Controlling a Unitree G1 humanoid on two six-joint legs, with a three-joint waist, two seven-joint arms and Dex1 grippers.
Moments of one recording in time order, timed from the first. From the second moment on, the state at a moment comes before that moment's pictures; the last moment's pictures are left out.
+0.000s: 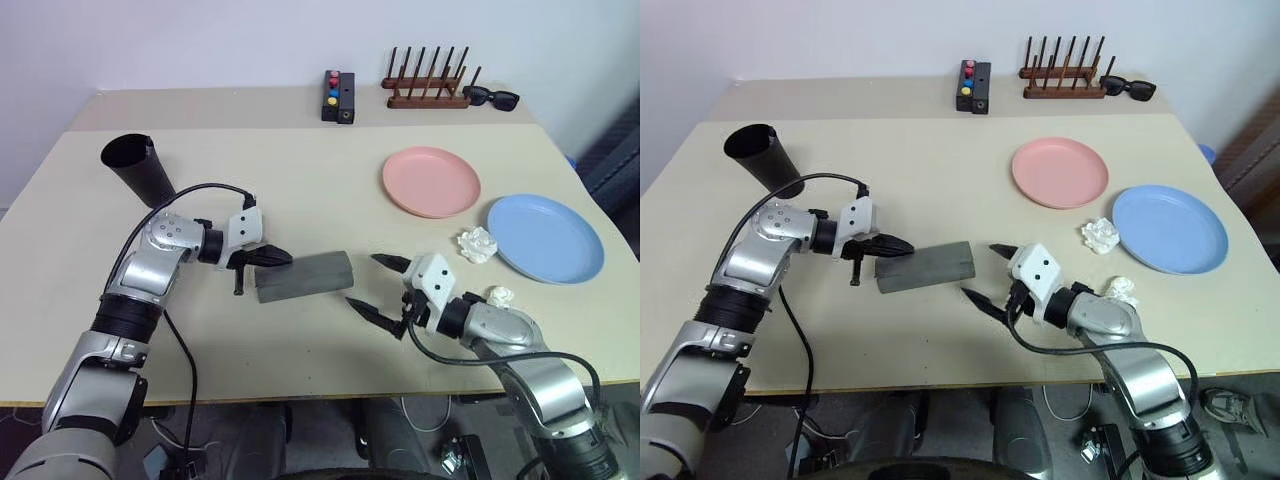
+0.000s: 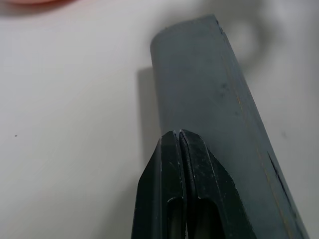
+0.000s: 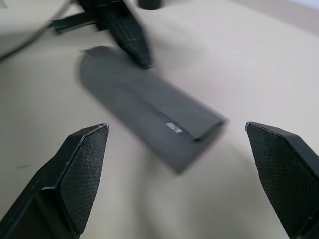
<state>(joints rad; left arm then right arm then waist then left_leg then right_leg) -0.63 0.59 -0.19 0.30 -0.11 0.10 -1.30 -0.08 -0.53 0.11 -0.48 0.26 0.41 0.64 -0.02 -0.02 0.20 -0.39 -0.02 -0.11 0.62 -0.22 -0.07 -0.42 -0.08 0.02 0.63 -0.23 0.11</state>
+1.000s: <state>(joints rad) -0.28 0.51 0.05 -0.30 -0.55 0.50 -0.94 -0.71 -0.55 0.29 0.67 -0.39 -0.07 0.28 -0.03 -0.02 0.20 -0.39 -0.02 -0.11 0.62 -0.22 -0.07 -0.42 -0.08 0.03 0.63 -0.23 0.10</state>
